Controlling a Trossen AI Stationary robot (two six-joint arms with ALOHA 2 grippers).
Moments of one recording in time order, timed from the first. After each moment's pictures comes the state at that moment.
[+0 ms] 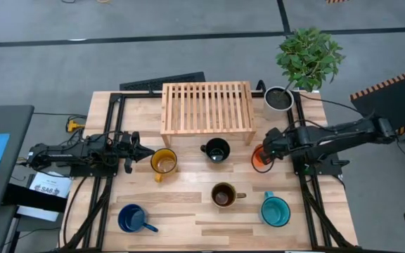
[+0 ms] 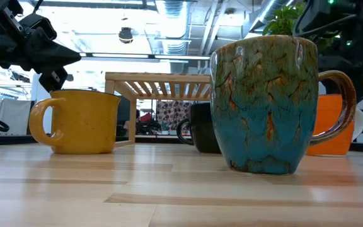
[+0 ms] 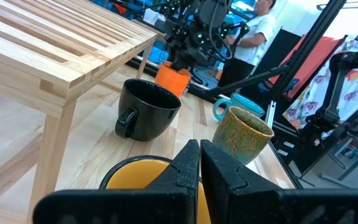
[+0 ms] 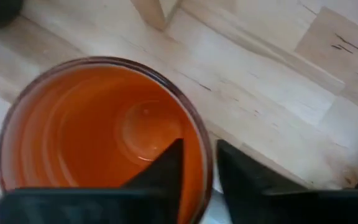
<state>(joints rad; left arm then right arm) 0.01 0.00 0.01 0.03 -0.01 -0.44 0.04 0.98 0.62 -0.96 0.21 1.04</state>
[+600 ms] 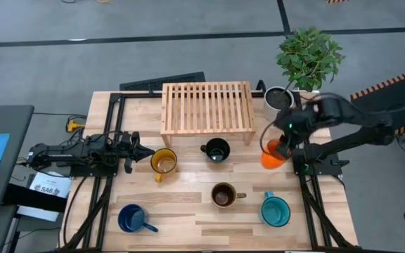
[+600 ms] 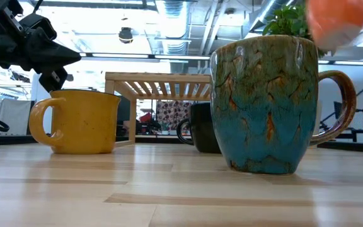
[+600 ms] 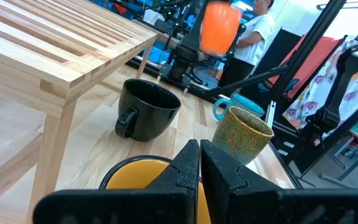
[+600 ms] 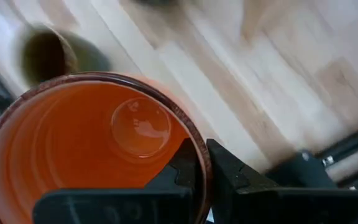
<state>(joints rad) 0.01 0.00 0.01 0.03 -0.01 -0.44 -0.05 1.09 1.39 -1.50 -0.07 0.67</state>
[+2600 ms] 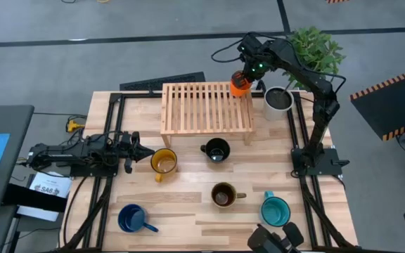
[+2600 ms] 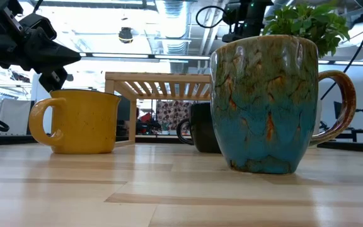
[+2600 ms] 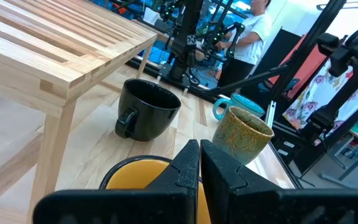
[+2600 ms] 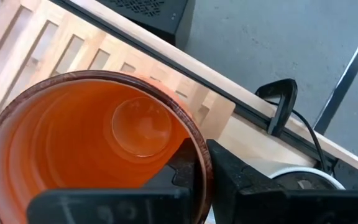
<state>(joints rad) 0.01 0.00 0.01 0.03 -0.01 -0.44 -0.75 1.82 2.02 -1.37 0.13 0.28</state>
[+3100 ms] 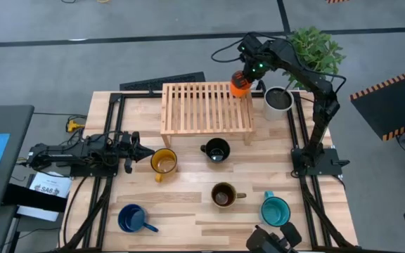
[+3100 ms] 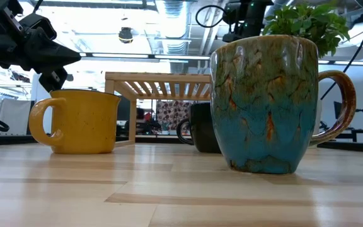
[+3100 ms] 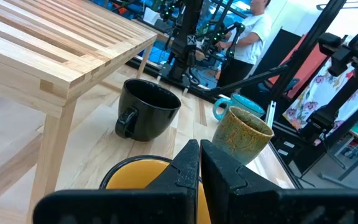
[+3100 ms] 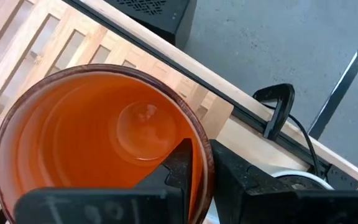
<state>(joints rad) 0.01 0.00 0.01 0.03 -0.01 -0.44 -0.74 1.82 2.02 -1.37 0.13 0.23</state>
